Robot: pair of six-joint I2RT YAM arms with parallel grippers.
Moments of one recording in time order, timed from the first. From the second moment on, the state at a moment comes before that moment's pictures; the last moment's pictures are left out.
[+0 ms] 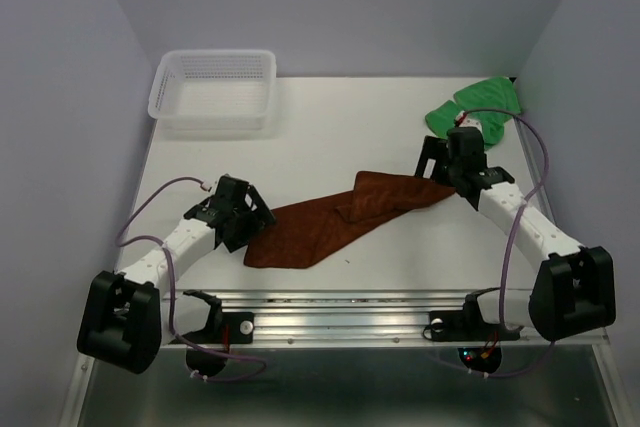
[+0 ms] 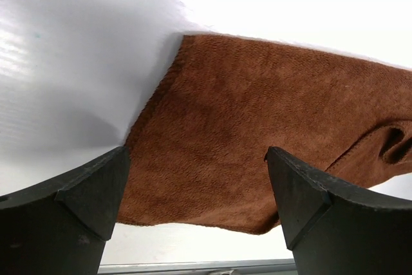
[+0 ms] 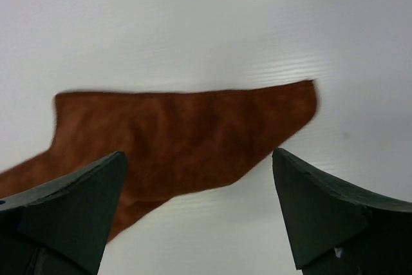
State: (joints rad) left arm -0.33 1.13 0.55 -0.46 -0.03 -0.89; right arm 0.19 1.30 0.89 -0.33 0.20 0.40
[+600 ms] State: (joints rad) left arm -0.38 1.46 0.75 -0.36 -0.01 -0.87; right arm 0.33 1.56 0.83 -0.19 -0.08 0.41
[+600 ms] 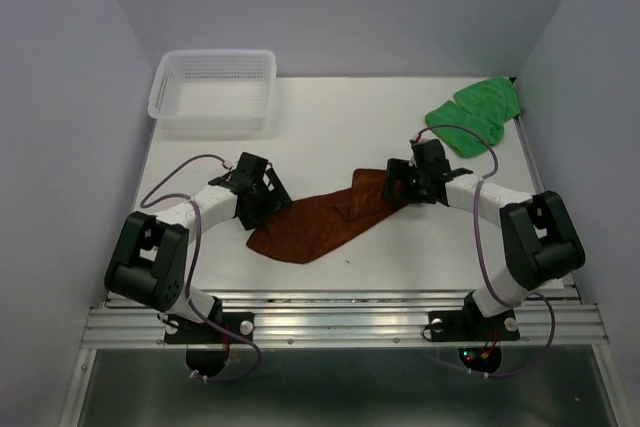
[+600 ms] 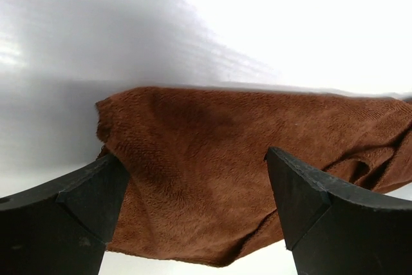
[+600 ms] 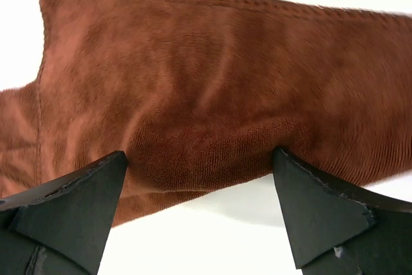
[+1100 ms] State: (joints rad) left arm -0.37 1.59 0.96 -0.45 -0.15 -0.83; right arm 0.24 1.65 0.97 -0.15 -0.06 0.39
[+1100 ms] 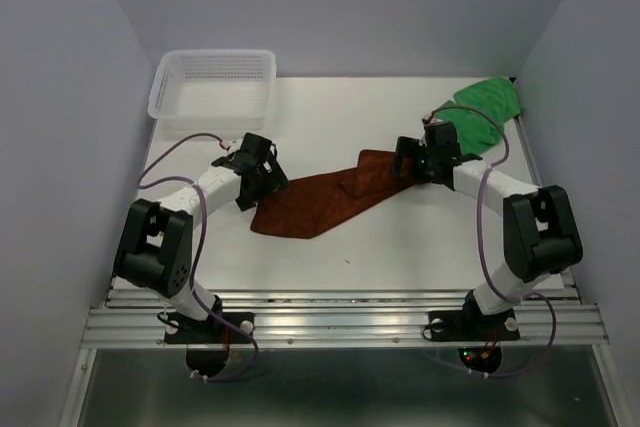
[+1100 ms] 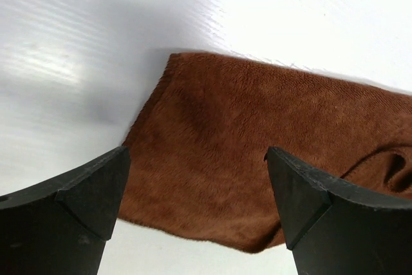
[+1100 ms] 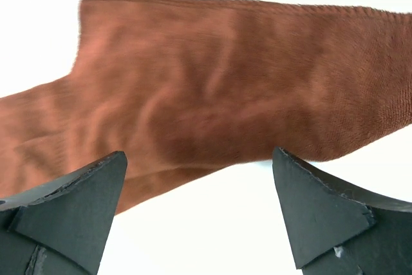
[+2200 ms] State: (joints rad) left arm -0.34 1.43 0.71 -0.46 -0.20 -0.89; right arm 0.24 1.38 0.90 -0.25 0.05 0.34
